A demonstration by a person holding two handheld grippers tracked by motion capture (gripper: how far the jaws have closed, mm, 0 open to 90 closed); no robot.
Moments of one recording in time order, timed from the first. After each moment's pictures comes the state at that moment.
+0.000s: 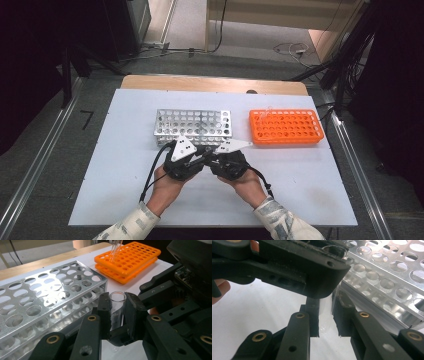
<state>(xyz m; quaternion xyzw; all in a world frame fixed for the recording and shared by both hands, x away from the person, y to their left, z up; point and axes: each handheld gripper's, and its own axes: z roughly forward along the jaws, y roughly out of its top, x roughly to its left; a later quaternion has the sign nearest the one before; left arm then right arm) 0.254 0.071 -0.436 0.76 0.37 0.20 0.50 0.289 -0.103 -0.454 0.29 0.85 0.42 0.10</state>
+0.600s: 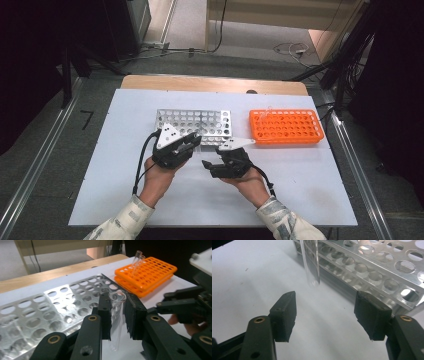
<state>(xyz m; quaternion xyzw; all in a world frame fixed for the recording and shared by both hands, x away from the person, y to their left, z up) 0.270 0.102 -0.416 0.72 0.41 0.23 0.51 0.295 -0.111 -0.454 0.31 0.85 0.41 0.11</state>
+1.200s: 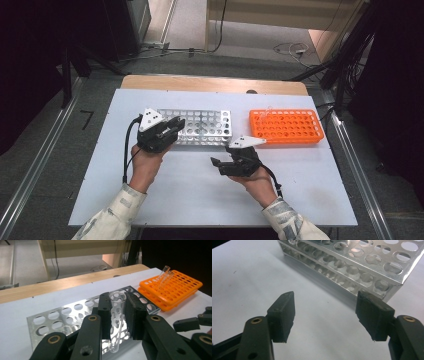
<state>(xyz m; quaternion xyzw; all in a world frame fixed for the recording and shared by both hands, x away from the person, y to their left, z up) 0.293 0.138 -0.401 0.68 0.45 0.26 0.51 0.299 -0.132 -0.452 0.34 0.84 0.41 0.12</state>
